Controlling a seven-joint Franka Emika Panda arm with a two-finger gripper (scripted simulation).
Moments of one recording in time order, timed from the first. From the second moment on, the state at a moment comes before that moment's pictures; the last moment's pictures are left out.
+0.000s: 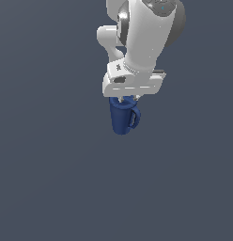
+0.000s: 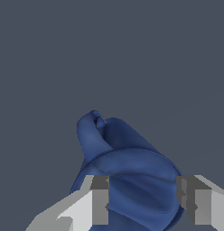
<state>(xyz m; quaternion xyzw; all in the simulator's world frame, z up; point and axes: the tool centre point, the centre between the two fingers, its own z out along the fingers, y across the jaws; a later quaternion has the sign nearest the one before) -0.058 0.046 0.287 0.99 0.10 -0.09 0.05</state>
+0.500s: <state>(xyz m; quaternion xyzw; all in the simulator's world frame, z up) -0.041 0.079 0.249 0.95 0.21 -0.19 0.11</state>
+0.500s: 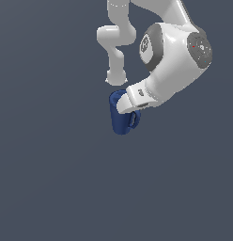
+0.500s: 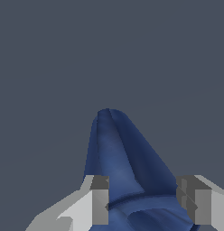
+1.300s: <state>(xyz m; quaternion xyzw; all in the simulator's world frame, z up) -0.032 0.105 0.215 0.90 0.28 -0.28 0.17</state>
